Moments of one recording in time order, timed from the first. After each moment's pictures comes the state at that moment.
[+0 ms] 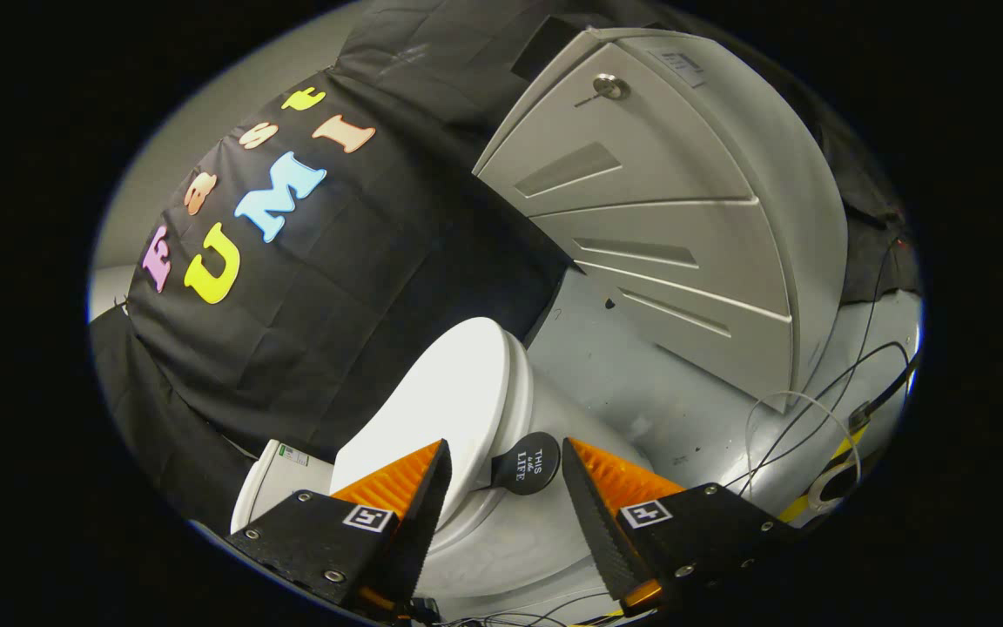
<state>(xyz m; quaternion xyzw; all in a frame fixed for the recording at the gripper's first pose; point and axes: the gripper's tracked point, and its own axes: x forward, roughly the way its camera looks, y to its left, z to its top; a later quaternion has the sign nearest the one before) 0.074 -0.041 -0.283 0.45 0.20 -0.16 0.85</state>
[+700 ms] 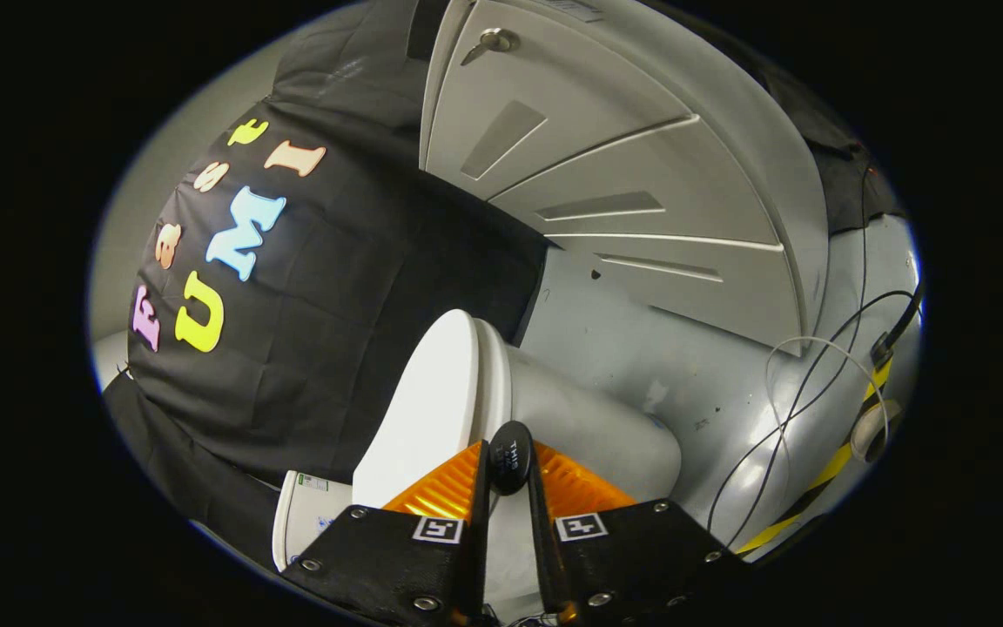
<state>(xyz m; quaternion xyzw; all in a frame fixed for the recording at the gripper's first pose) 0.084 -0.046 -0.308 0.54 0.19 -0.17 0.80</state>
